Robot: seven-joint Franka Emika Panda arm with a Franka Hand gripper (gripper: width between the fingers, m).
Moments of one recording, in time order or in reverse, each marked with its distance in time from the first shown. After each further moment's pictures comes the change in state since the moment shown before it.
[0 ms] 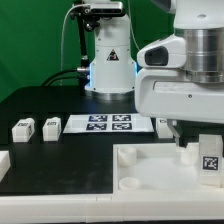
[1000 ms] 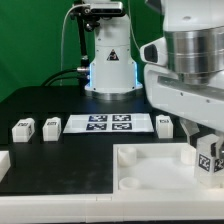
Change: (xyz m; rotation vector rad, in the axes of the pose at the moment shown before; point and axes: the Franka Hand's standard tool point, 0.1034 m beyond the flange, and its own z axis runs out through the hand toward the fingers) arm 0.003 0.006 0.001 0.062 -0.035 0.927
